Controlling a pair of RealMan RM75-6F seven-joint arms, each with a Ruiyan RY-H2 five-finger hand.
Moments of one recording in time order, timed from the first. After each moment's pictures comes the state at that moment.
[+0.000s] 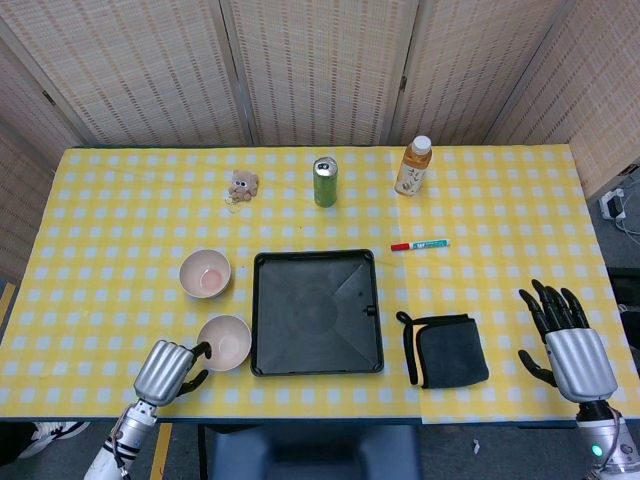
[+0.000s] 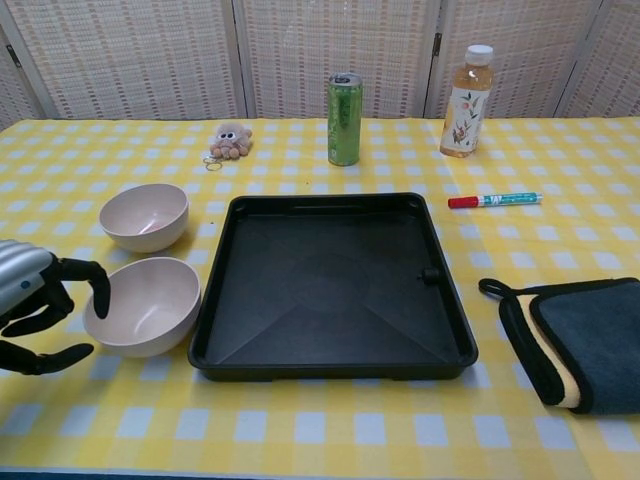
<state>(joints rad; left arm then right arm) -0.26 -1.59 0.02 -1.37 1.68 1.33 0.23 0.08 -1.13 0.02 -1.64 -1.58 1.48 -0.13</state>
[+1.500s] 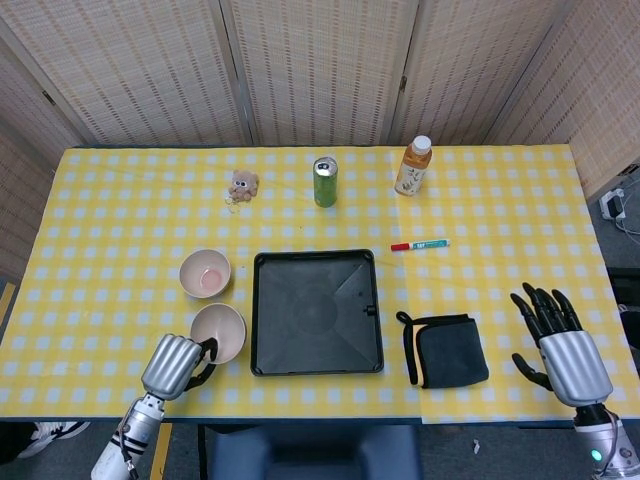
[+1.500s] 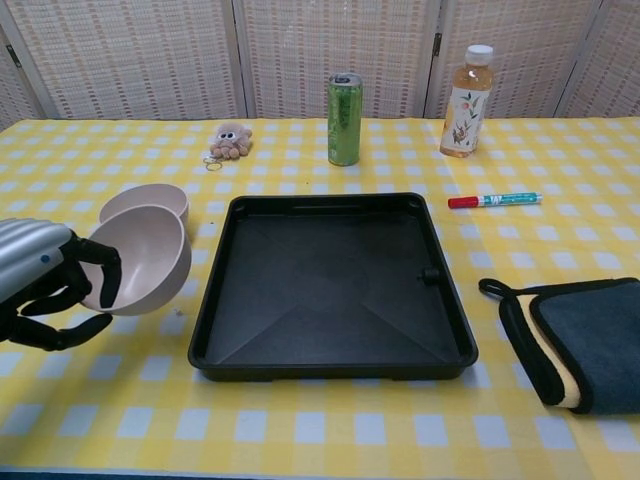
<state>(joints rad) -0.31 -1.55 0.00 -1.55 1.59 1.29 0.32 0.09 -1.14 0.00 -1.62 -1.65 1.50 -0.10</state>
